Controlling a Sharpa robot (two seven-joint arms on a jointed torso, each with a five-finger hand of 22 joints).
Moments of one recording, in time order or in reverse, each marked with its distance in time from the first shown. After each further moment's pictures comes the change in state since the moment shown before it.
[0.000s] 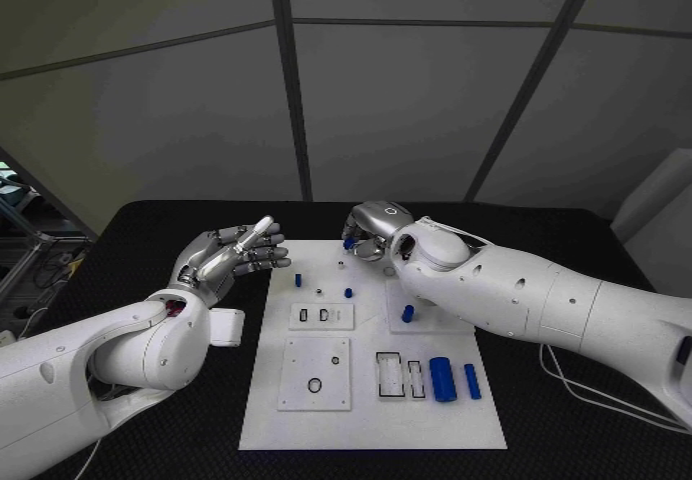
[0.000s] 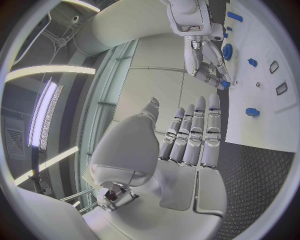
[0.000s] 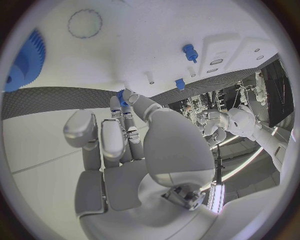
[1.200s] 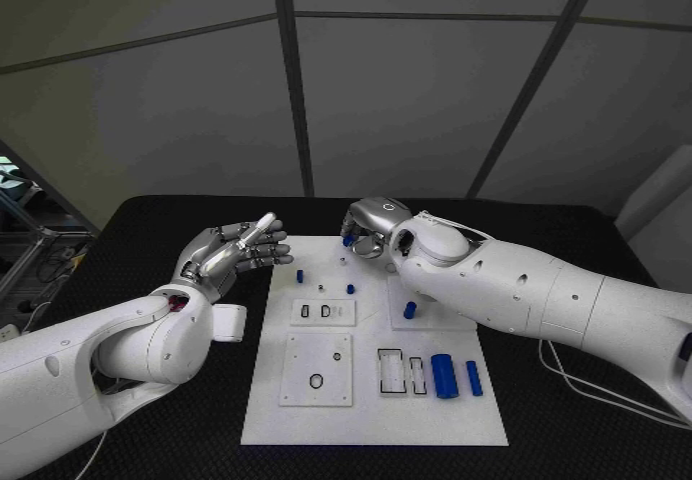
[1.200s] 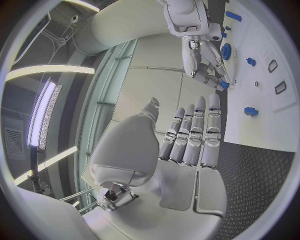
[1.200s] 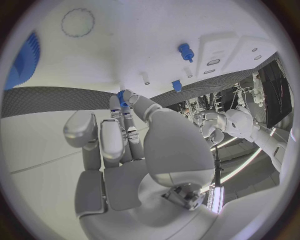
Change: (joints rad) left arm 0.000 0.003 0.000 -0.005 0.000 0.002 -0.007; left_hand 0.000 0.000 0.000 0.000 0.000 0.000 0.000 0.000 0.000 0.003 0.003 0.000 0.000 0.000 0.000 0.000 0.001 0.000 0.000 0.000 0.000 0.000; right arm 0.006 0.002 0.004 0.012 -0.015 0.040 0.003; right_hand -0.004 -0.004 0.004 0.009 0.000 -0.012 0.005 -0.005 -0.001 0.000 0.000 -0.006 0.000 0.000 0.000 0.000 0.001 0.000 0.000 0.000 0.000 0.000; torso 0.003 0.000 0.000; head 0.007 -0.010
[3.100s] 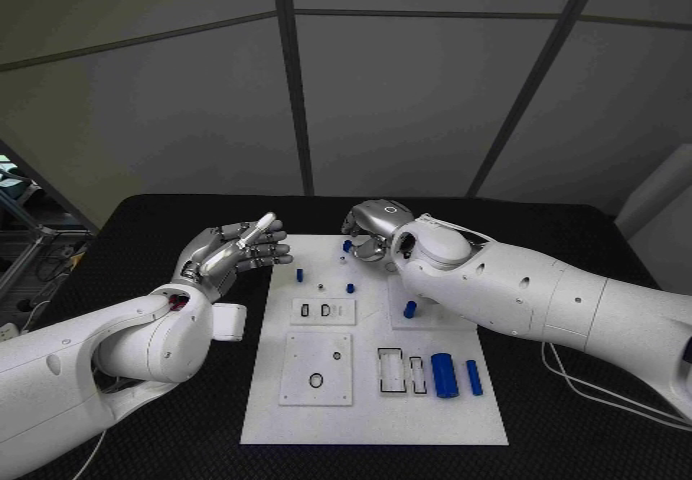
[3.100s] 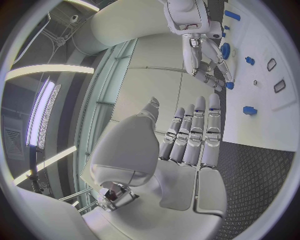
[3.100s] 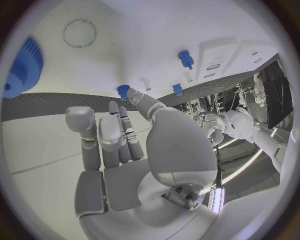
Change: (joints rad) left arm 0.000 0.004 0.000 -0.008 0.000 0.005 -0.005; left_hand 0.000 0.000 -0.003 -0.003 0.000 0.000 0.000 0.000 0.000 0.000 0.000 -0.006 0.000 0.000 0.000 0.000 0.001 0.000 0.000 0.000 0.000 -0.001; right arm -0.006 -0.012 -0.004 0.015 -0.006 -0.001 -0.021; right_hand -0.041 -0.075 -0.020 0.041 0.004 -0.206 0.026 -0.024 -0.023 -0.191 0.040 -0.058 -0.032 -0.011 0.029 -0.076 -0.138 0.000 -0.071 0.032 -0.075 -0.135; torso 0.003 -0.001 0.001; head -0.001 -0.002
